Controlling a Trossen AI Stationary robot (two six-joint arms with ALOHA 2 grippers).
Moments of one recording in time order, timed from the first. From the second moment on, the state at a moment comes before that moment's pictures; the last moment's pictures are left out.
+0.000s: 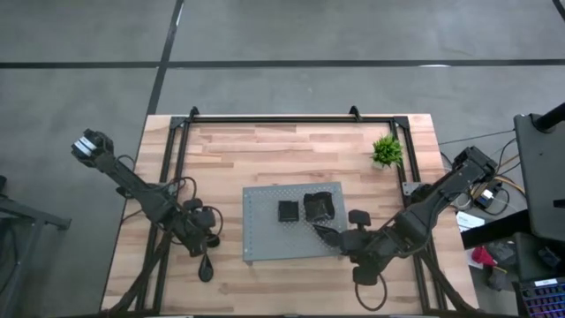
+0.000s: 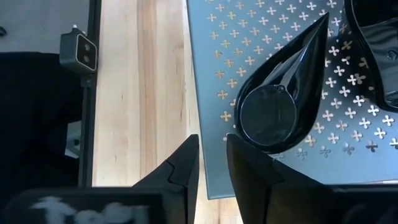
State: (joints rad) left arm -0.69 1.05 0.50 -0.63 -0.20 -0.94; right arm 0.68 1.50 1.35 -0.93 0.28 0.70
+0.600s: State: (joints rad) left arm -0.69 1.05 0.48 -0.63 -0.22 -0.91; right arm 0.68 1.51 1.35 -0.93 0.28 0.70
